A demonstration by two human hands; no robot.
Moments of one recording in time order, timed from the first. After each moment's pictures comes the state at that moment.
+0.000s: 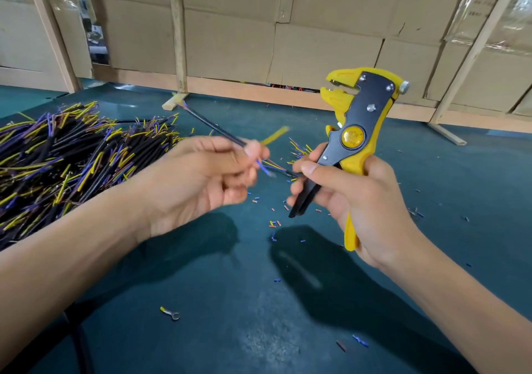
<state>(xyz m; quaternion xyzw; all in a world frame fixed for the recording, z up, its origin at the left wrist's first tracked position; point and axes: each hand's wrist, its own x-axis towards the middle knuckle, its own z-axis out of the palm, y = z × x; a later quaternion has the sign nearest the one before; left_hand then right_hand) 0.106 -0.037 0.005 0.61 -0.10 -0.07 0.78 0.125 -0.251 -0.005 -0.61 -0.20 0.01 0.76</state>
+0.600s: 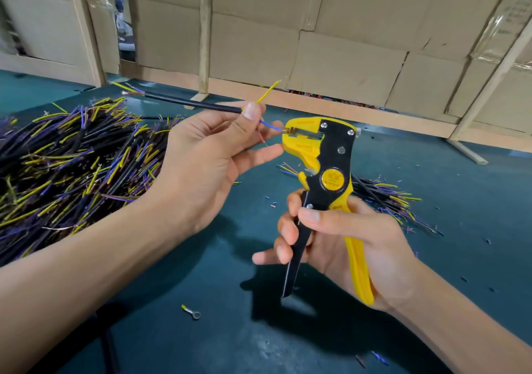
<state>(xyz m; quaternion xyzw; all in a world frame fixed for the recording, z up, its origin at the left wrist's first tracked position) 0.100 -0.049 0.014 0.49 -0.10 0.20 0.85 0.106 -0.237 -0.015 -0.47 -0.30 0.34 0.76</state>
